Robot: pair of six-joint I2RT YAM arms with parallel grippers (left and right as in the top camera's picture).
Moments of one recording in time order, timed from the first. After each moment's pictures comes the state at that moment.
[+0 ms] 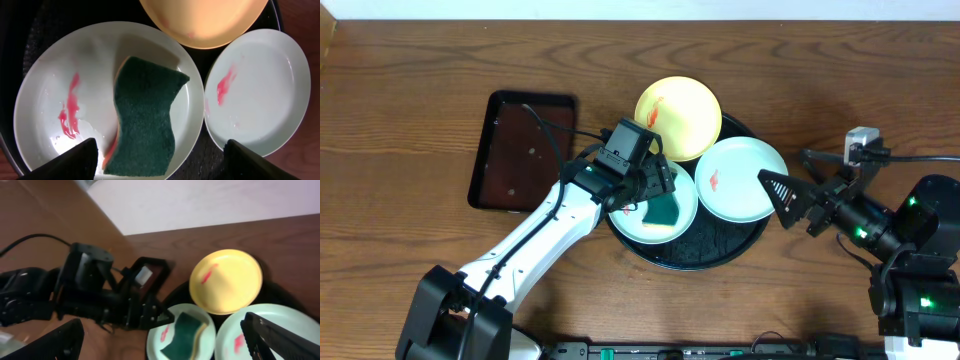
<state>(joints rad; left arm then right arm) -0.55 1.56 1.05 -0.55 0.14 -0.83 -0.08 0.77 0.82 -0.40 -0.83 0.30</state>
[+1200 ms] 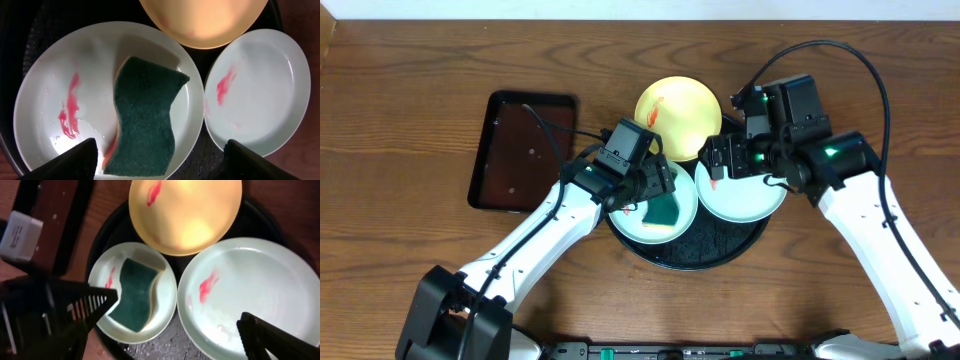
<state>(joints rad) -0.55 1.56 1.05 -0.55 0.14 -0.83 0.35 1.46 1.30 -0.83 -0.25 0.23</state>
